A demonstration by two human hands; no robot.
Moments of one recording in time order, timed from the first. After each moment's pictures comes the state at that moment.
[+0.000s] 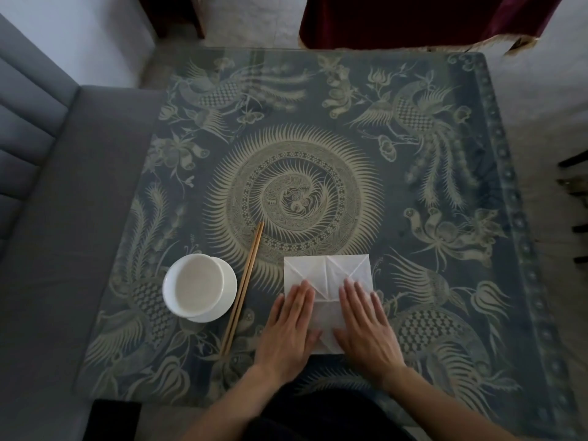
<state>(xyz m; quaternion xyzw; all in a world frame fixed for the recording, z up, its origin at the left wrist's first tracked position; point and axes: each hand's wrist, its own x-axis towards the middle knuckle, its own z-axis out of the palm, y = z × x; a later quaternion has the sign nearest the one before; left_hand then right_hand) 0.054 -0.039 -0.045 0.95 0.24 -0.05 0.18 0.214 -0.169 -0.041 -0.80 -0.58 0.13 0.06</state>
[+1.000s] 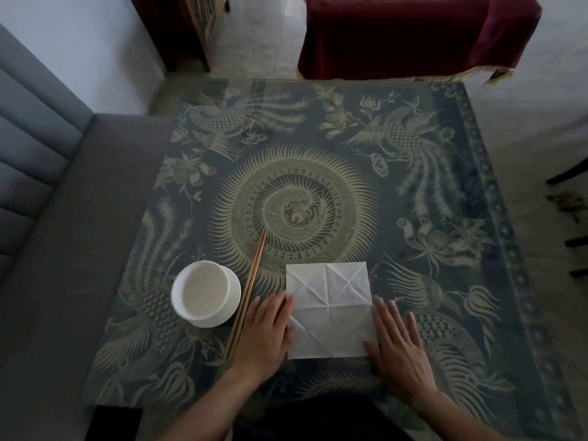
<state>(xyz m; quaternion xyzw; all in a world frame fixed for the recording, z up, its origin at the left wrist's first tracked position) 0.025 -0.007 -0.028 0.96 0.24 -0.02 0.15 0.233 -0.223 -0.035 -0.85 -0.51 0.12 0.06</state>
